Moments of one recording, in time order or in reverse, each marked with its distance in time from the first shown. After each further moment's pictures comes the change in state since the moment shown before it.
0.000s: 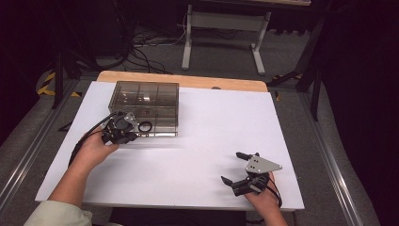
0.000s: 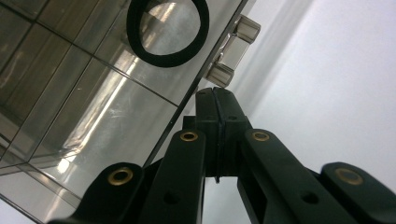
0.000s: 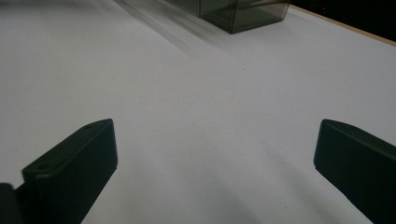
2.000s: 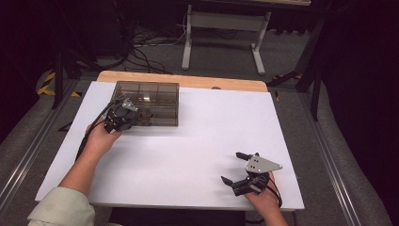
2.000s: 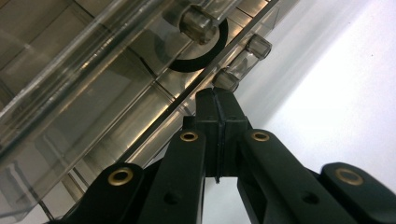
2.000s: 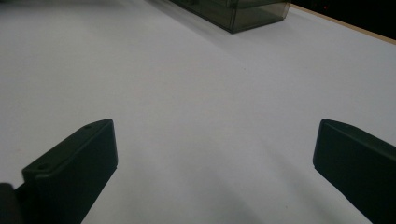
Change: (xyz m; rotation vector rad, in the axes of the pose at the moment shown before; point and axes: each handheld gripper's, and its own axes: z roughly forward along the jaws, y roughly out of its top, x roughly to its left) left arm 0.033 0.011 0.012 -0.145 0.095 -0.152; right arm 0.000 0.000 0.000 0.000 0.006 0.007
